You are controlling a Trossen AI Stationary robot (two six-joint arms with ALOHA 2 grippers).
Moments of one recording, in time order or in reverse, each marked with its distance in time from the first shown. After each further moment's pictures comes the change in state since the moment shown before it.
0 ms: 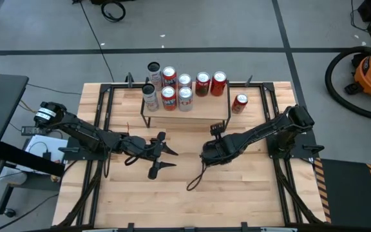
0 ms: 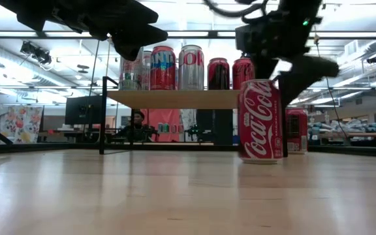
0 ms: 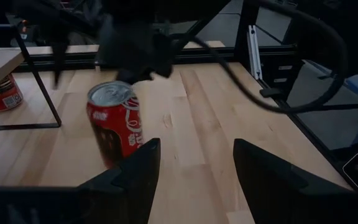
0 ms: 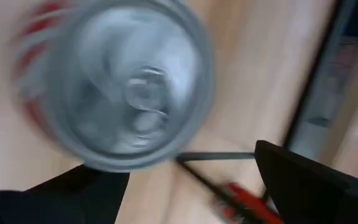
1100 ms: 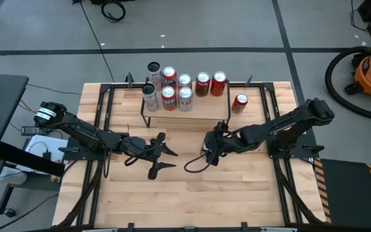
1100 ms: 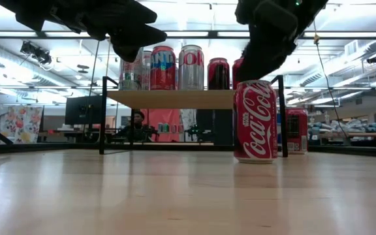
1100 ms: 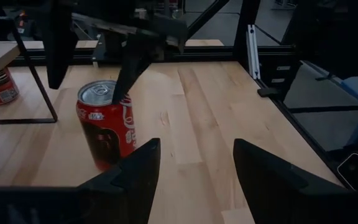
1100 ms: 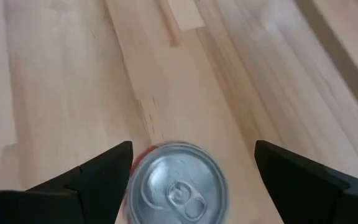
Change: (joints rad) left arm -0.006 0.001 0.000 -0.006 0.000 -0.026; right arm -0.033 -0.277 -0.286 0.646 -0.116 0.372
